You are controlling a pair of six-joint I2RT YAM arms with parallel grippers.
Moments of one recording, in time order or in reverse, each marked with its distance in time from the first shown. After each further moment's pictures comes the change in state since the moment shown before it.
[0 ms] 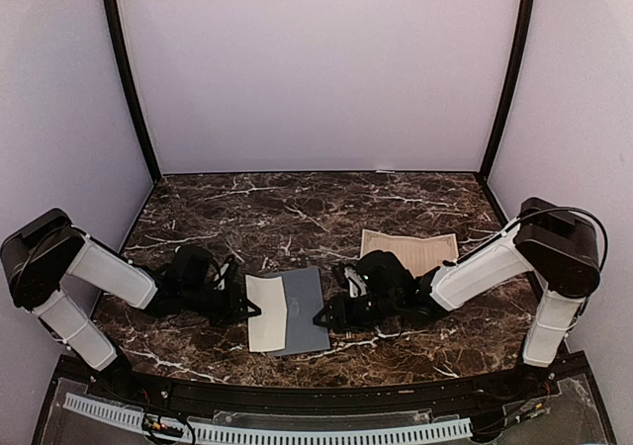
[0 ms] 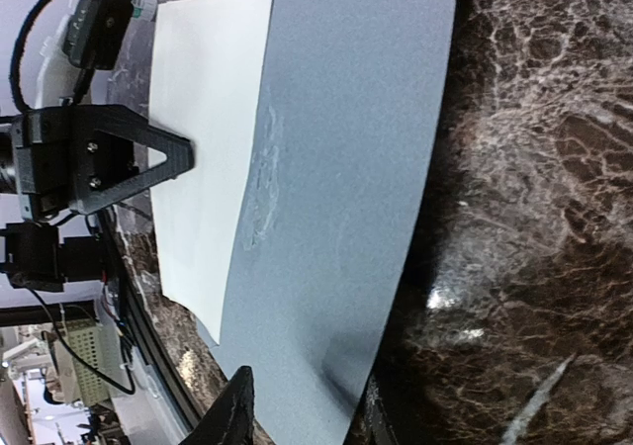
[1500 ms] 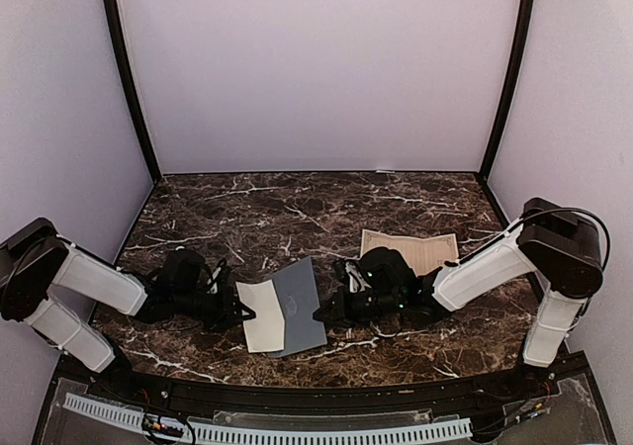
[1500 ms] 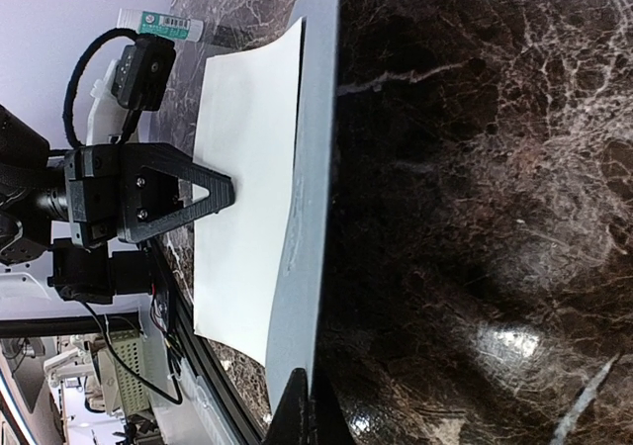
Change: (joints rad) left arm 0.001 -0.098 -0.066 -0.013 0.004 -0.069; right arm 0.000 -0.014 -0.034 0.143 -0.025 0.101
